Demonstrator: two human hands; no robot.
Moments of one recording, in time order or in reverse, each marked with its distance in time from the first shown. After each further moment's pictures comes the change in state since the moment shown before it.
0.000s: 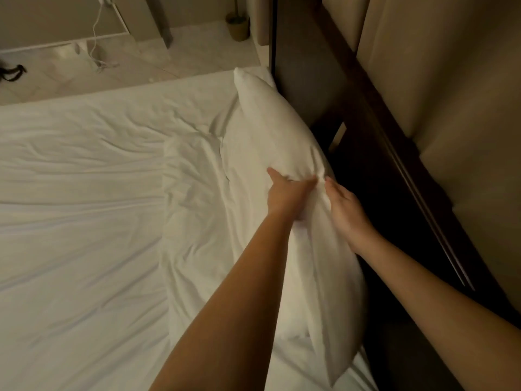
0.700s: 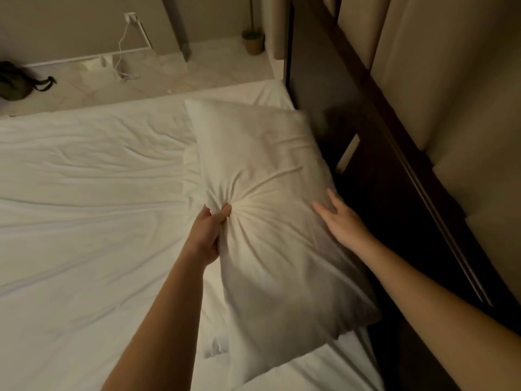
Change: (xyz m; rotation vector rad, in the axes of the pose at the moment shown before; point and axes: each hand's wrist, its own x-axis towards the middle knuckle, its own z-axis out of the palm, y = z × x) left_hand -0.030 -0.069 -0.162 -0.502 0.062 -0.032; right_hand 0.018 0.018 0.009 -0.265 -0.165 0.045
